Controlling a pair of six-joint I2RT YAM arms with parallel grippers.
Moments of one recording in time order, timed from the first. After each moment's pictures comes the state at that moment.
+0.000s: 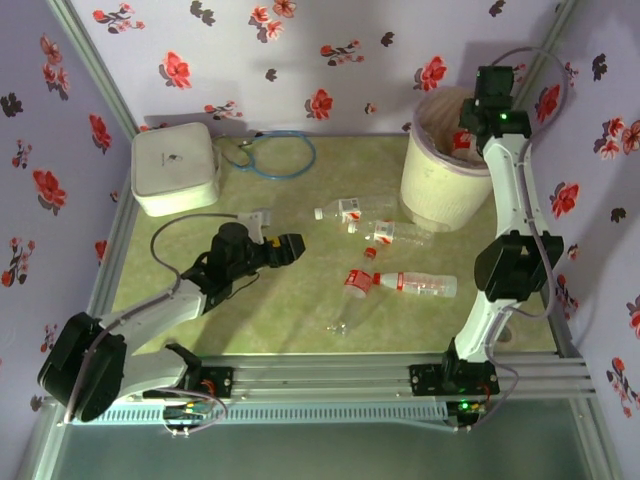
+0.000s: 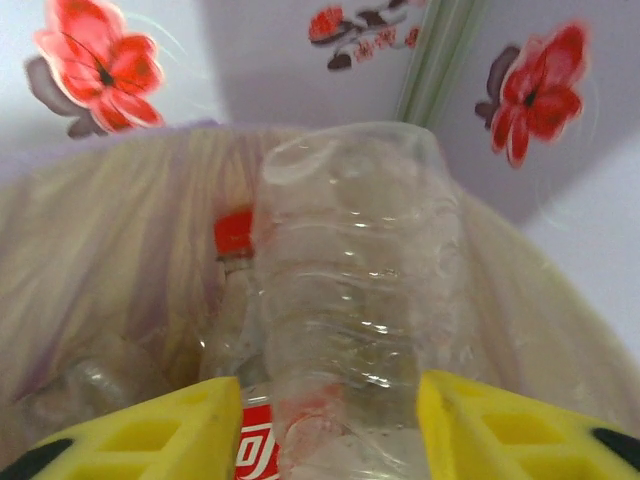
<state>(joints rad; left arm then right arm) -0.63 1.17 0.54 0.25 0.24 -0.72 -0.01 1.87 2.03 -0.80 0.31 0.14</state>
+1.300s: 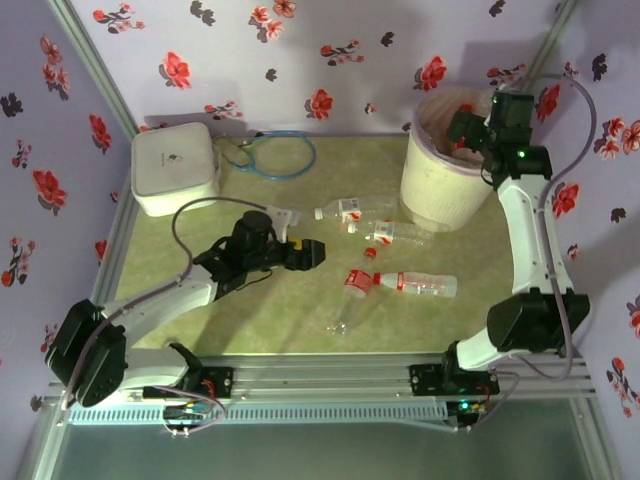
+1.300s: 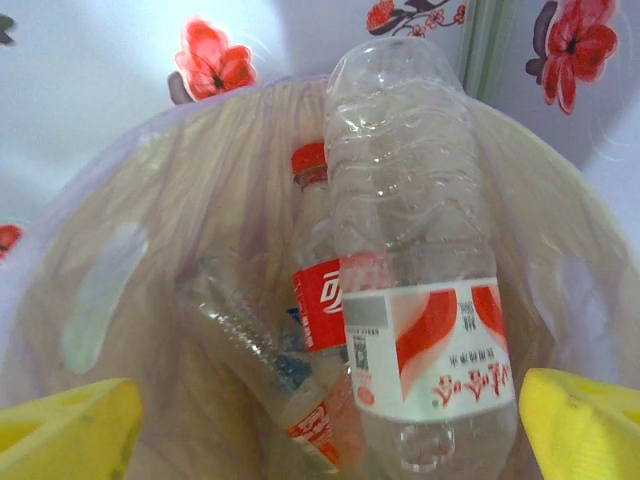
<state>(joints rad) -0.76 1.27 0.77 -0.03 0.28 -0.56 -0.01 1.48 1.68 -0.72 0.11 0.27</state>
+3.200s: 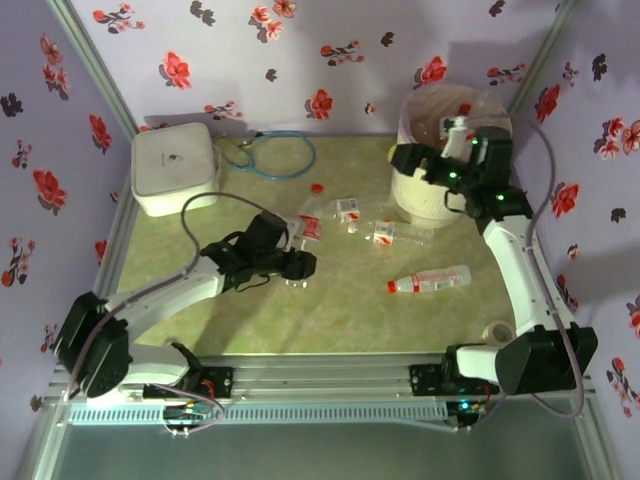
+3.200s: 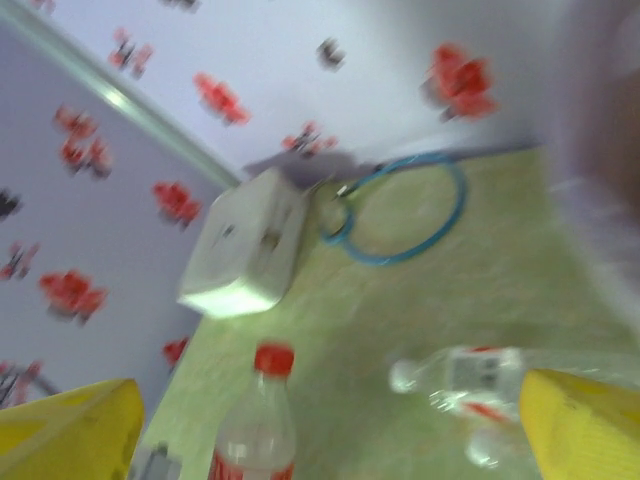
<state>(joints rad) -0.78 1.28 0.85 -0.33 0.15 -0.48 0.14 1.29 1.28 -0.38 -0.67 0.45</state>
